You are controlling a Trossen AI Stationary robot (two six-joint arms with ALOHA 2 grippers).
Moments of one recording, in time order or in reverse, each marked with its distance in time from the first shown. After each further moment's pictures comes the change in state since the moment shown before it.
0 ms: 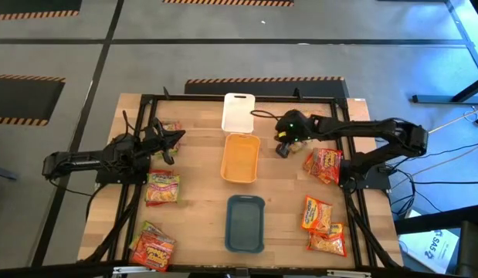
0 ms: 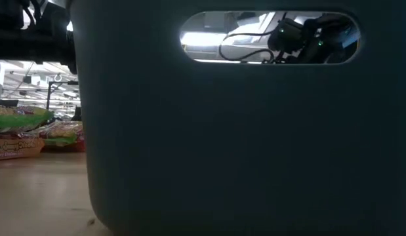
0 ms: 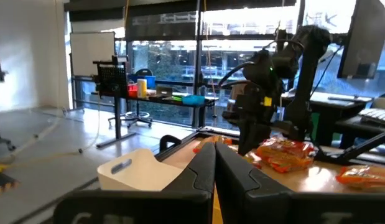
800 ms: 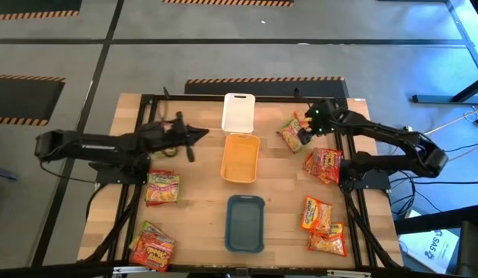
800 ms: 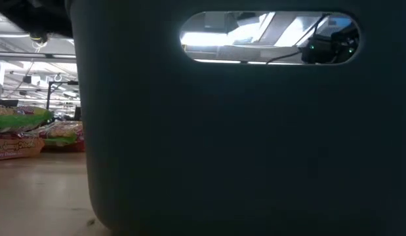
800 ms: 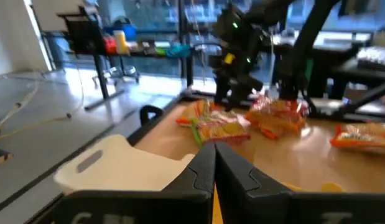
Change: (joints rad) left arm 0.001 0.762 0.405 0.092 0.074 0.040; right arm -0.380 -0.283 -0.165 -0.253 -0.057 0.158
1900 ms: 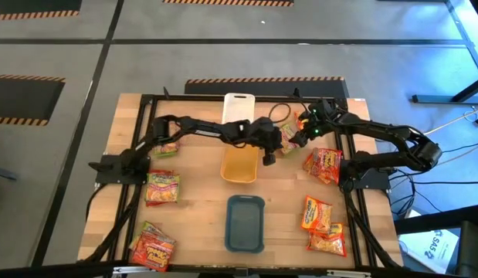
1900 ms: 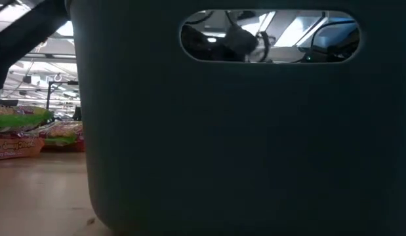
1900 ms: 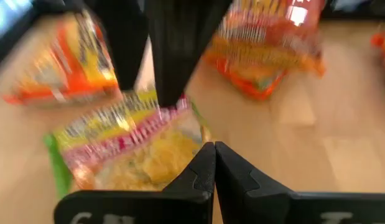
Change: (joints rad) left arm 0.025 1.373 1.259 -0.399 0.318 0.090; right arm -0.036 0.103 -0.053 0.197 -0.386 -0.022
